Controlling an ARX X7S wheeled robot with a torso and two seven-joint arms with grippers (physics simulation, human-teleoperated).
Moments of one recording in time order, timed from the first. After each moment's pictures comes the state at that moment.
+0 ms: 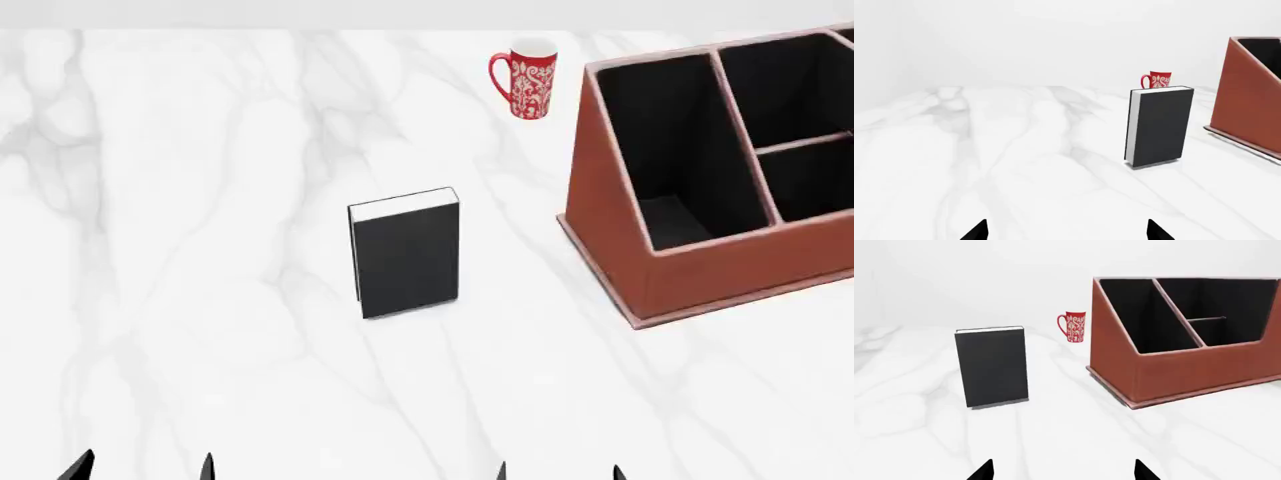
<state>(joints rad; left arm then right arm) 0.00 0.00 0.00 0.00 0.00 0.00 0.00 0.00 0.00 0.00 0.00 0.00 0.00 0.00</state>
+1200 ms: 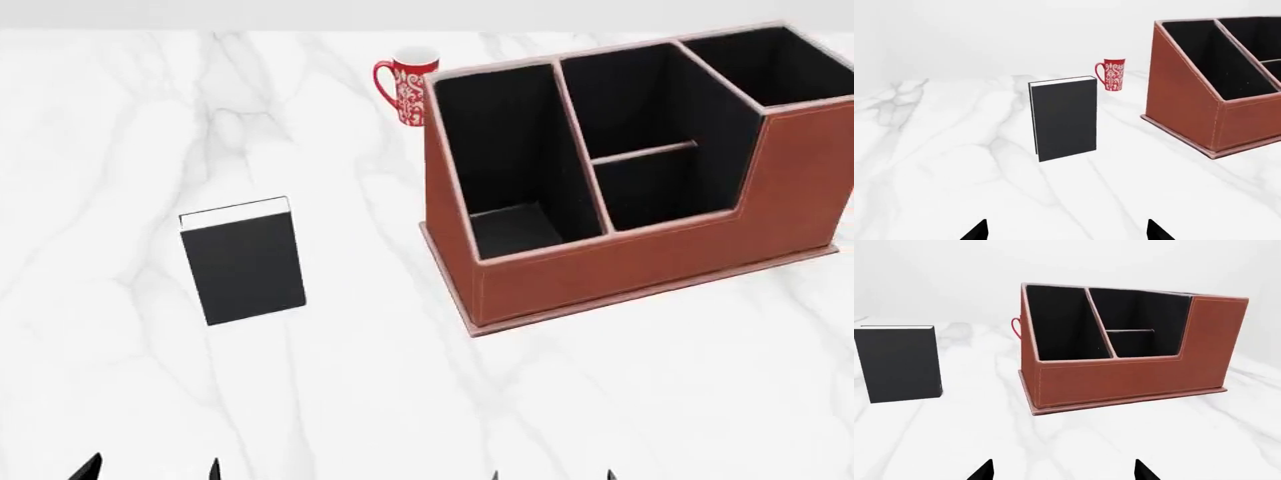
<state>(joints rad) -0.03 -0.09 0.12 -0.04 -0.06 -0.04 -0.13 -0.02 0.10 -0.13 -0.01 0.03 -0.03 0.12</state>
